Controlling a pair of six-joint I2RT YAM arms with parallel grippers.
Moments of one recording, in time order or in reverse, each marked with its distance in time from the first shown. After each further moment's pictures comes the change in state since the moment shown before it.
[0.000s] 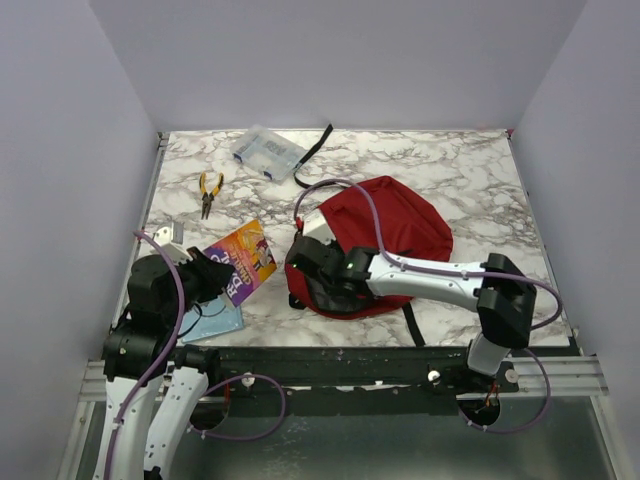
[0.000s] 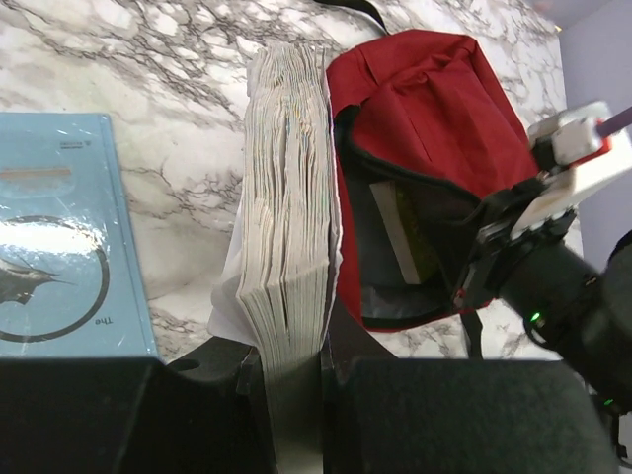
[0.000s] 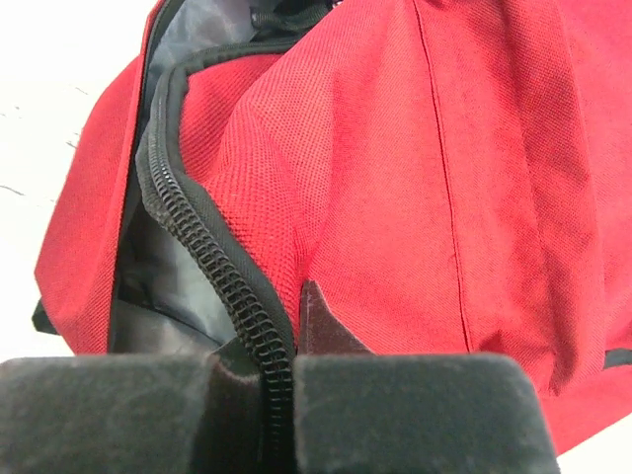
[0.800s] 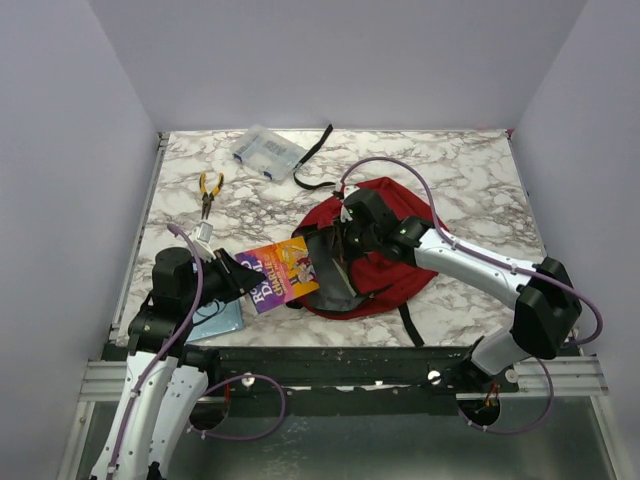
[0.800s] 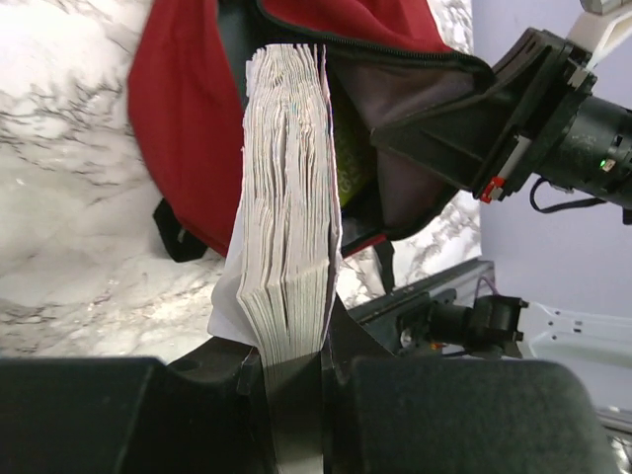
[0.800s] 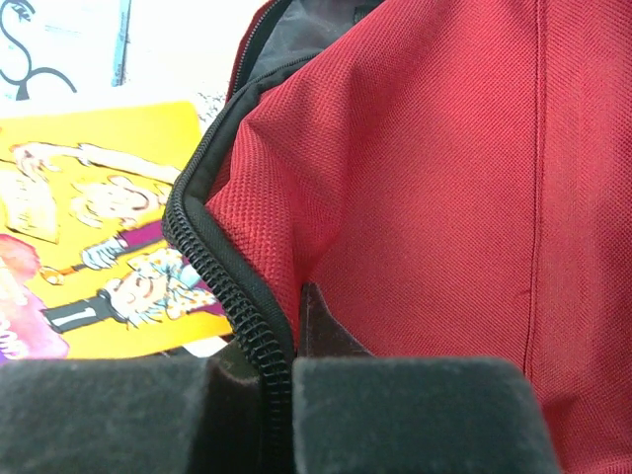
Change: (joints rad) left arm 0.000 0.061 -0.195 0.193 0.323 -0.145; right arm -0.341 -0.229 -0.152 0.181 -0.801 0.047
